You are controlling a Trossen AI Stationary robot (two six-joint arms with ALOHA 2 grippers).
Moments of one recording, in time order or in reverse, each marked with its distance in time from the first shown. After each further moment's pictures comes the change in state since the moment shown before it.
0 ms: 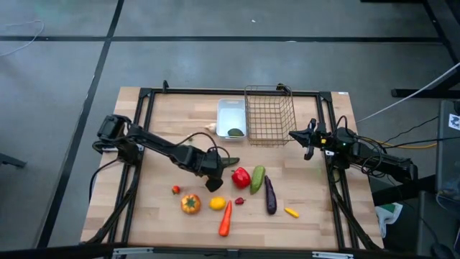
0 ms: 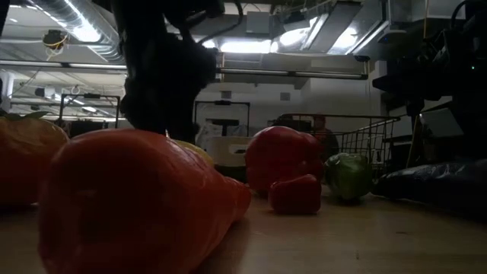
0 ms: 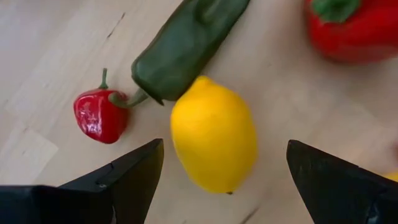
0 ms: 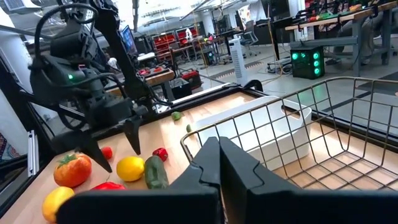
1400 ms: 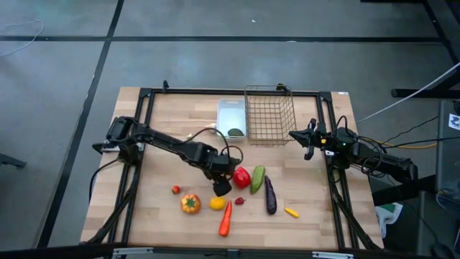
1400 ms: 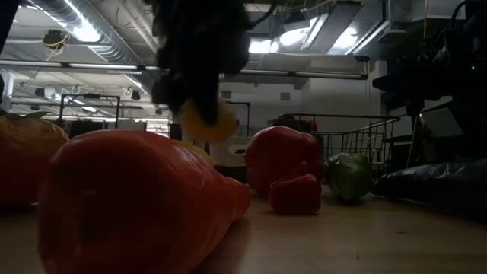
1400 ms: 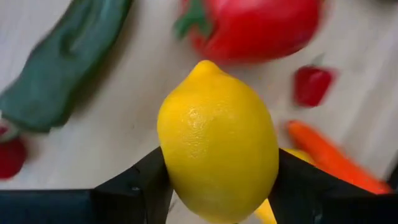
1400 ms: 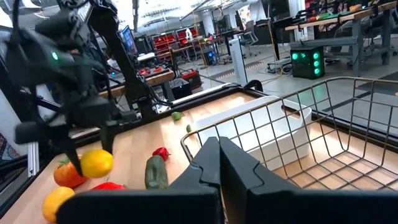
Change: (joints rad) left arm 0.037 0.091 0.239 -0.060 0.249 0.145; right arm 0.000 0.000 0.000 0.000 0.000 0.000
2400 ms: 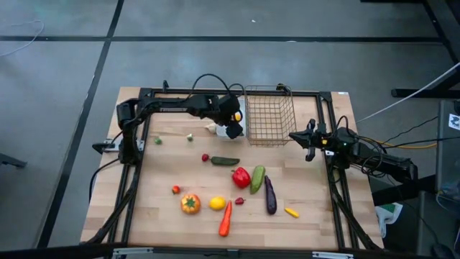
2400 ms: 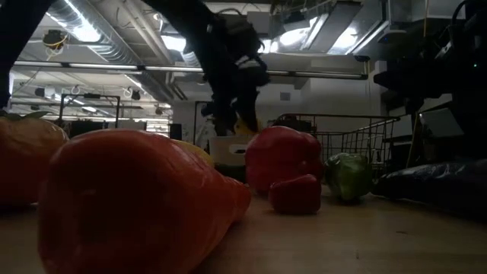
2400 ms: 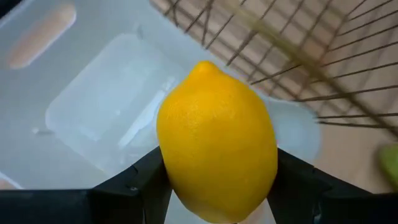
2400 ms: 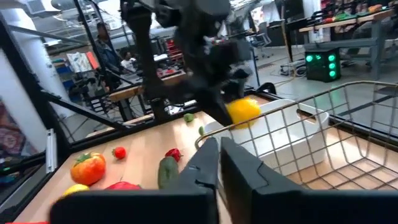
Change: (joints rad) left arm 0.512 0.055 0.079 0.150 -0.088 0.406; right arm 0.000 0.000 0.000 0.026 -0.056 0.001
